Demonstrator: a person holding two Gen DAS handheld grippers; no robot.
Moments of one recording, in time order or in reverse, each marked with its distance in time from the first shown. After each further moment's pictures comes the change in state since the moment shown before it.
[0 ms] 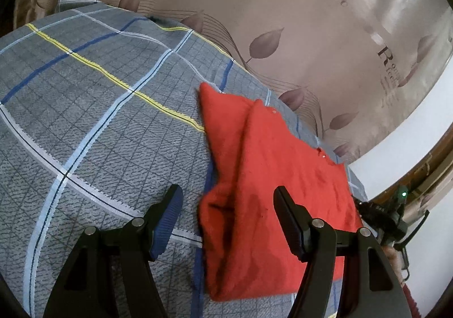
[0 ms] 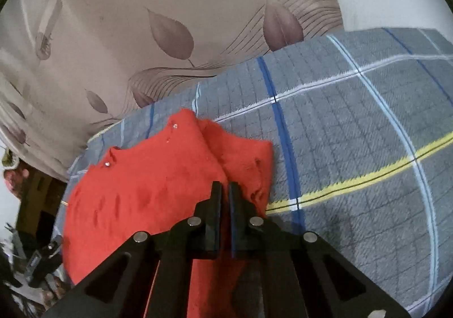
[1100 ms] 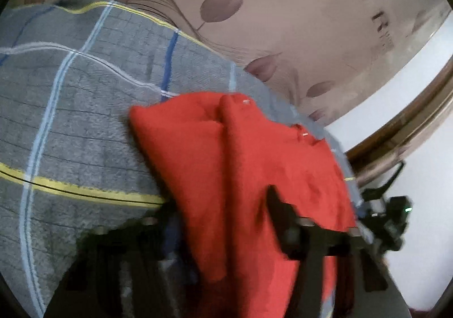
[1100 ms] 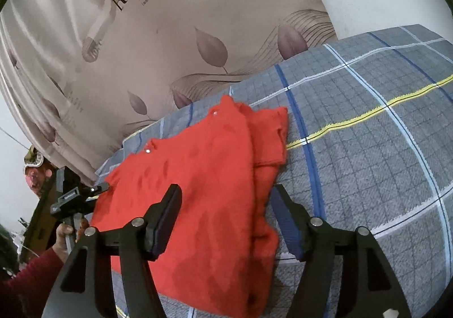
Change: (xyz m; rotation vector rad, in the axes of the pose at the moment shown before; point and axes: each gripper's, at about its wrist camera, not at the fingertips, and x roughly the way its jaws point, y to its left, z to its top) left arm 0.089 -0.015 0.079 0.181 0.289 -0.174; right arm -0.060 0.016 -0.068 -0.015 -0.144 0.115
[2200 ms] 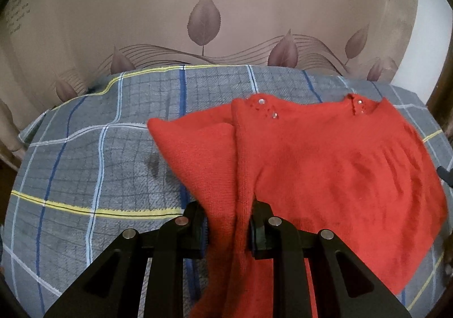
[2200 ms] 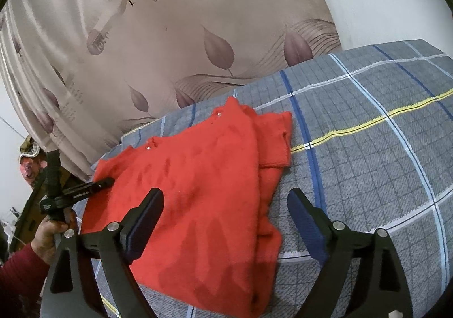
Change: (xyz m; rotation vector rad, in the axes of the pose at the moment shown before) left arm 0.019 -0.085 -0.016 0.325 -0.043 0.554; right arm -0.008 0.011 -0.004 -0.052 -0.033 -0.011
